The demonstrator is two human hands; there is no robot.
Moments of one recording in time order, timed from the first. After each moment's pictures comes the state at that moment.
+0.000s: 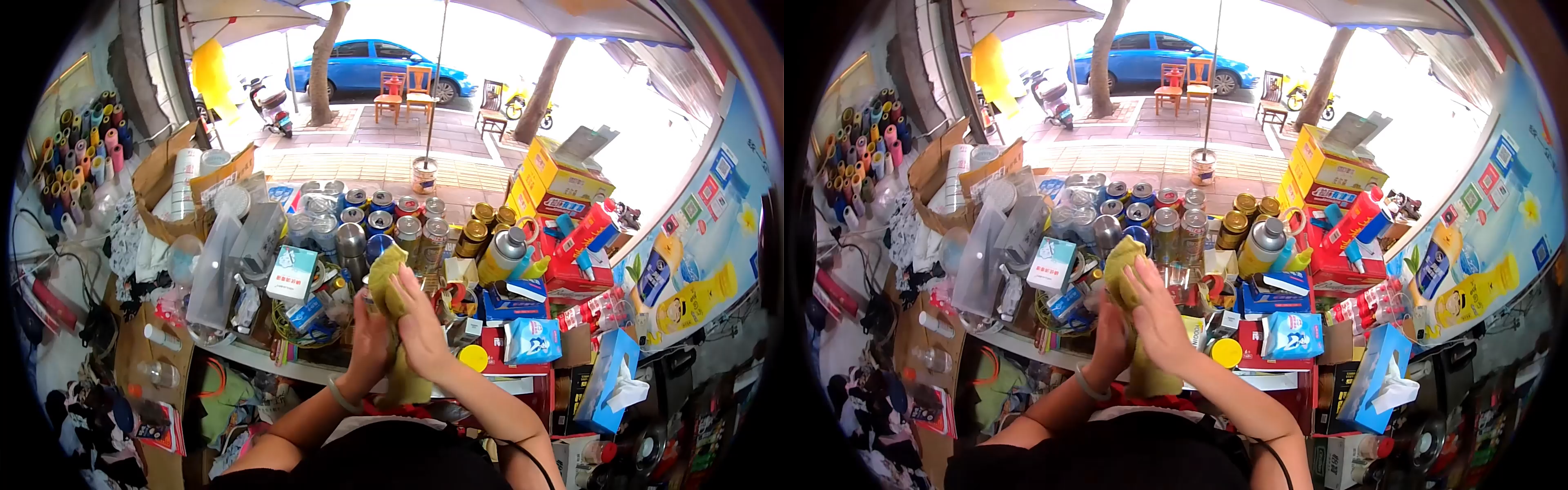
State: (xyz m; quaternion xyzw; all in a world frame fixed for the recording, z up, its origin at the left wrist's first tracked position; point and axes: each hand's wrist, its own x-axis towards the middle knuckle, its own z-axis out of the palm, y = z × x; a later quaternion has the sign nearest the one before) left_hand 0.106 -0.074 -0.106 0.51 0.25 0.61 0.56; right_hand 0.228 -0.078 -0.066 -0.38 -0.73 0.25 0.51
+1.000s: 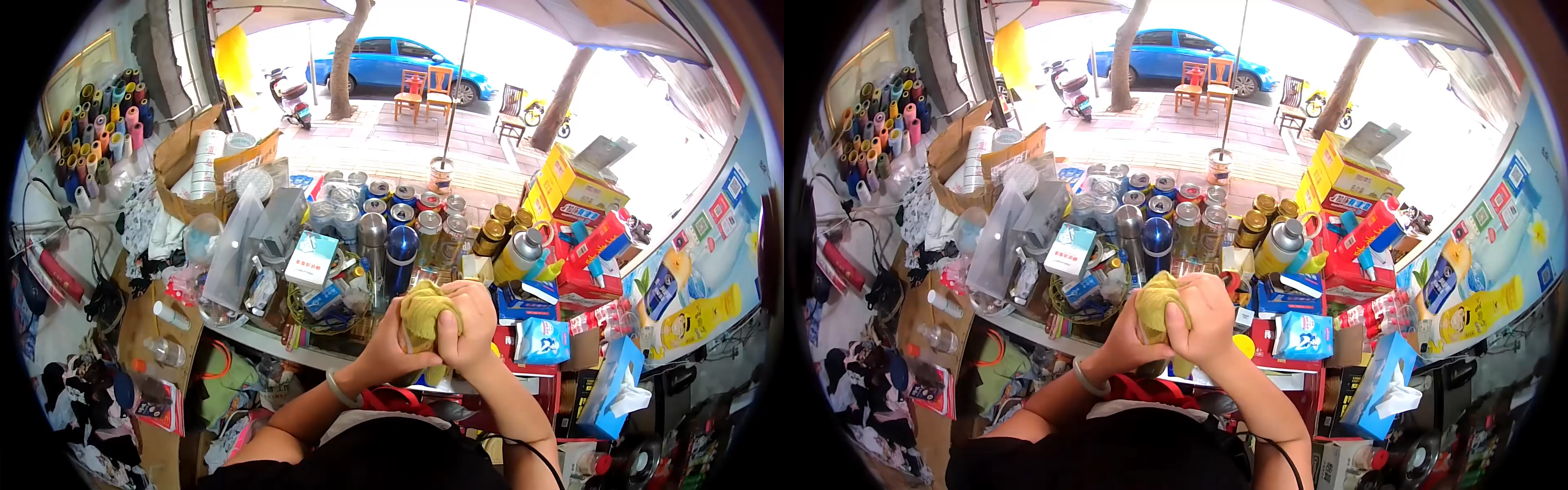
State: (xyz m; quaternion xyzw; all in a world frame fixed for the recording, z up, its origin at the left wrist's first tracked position) left_hand 0.081 -0.088 -0.089 0.61 0.23 0.47 0.59; right_hand 0.245 -0.088 -0.031 -0.35 -0.76 0.01 0.55
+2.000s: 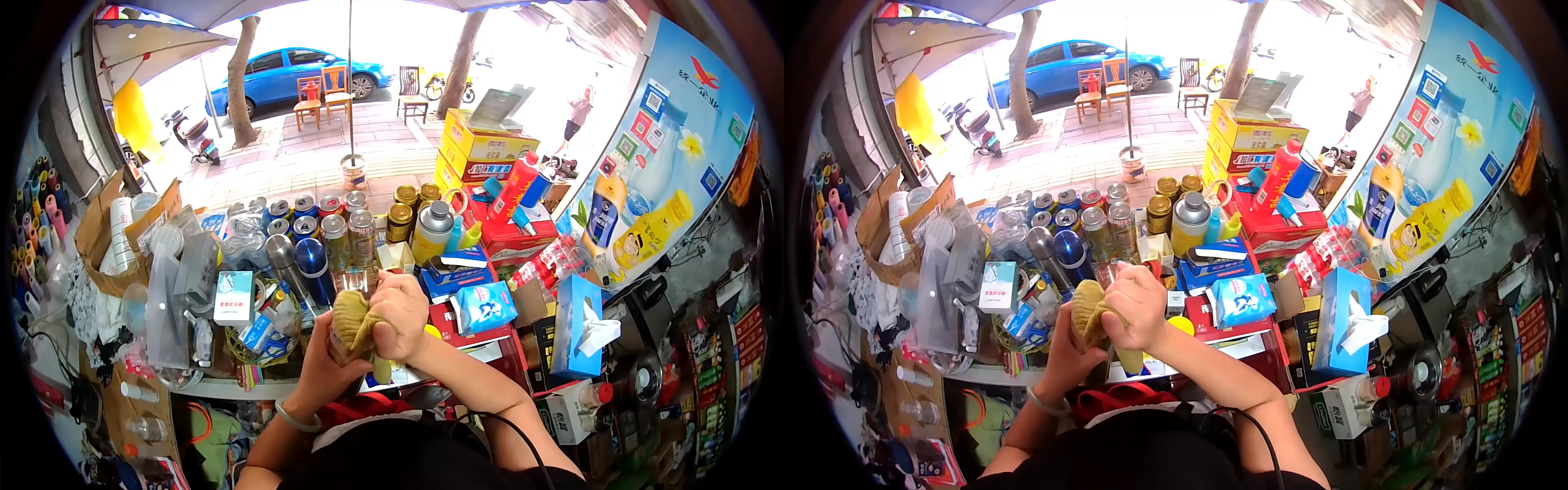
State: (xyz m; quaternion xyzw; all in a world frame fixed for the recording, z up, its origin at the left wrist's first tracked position) left_hand 0.084 -0.095 -0.077 0.71 0.26 0.43 0.50; right_hand 0.267 -0.082 -0.050 -0.32 -0.72 -0.07 0.61
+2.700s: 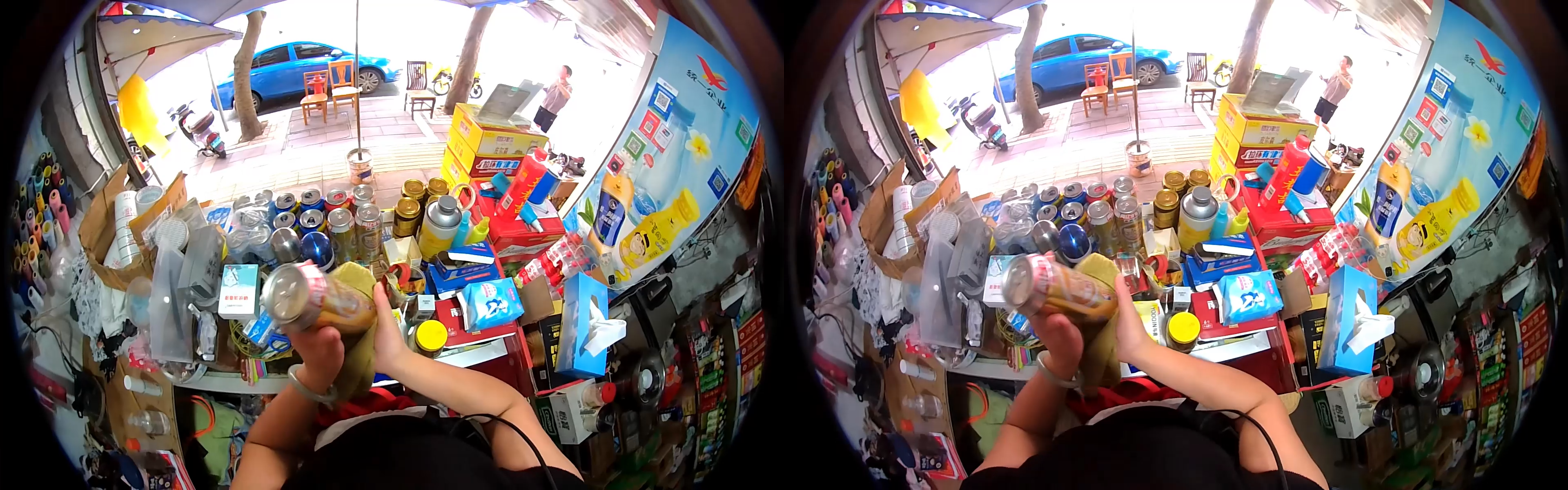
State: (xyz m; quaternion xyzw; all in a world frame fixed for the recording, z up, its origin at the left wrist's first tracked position) left_hand 0.109 -0.057 -0.083 0.59 0.22 0.73 0.28; right_hand 0.212 -0.096 -0.072 -0.22 -0.11 0.76 0.60
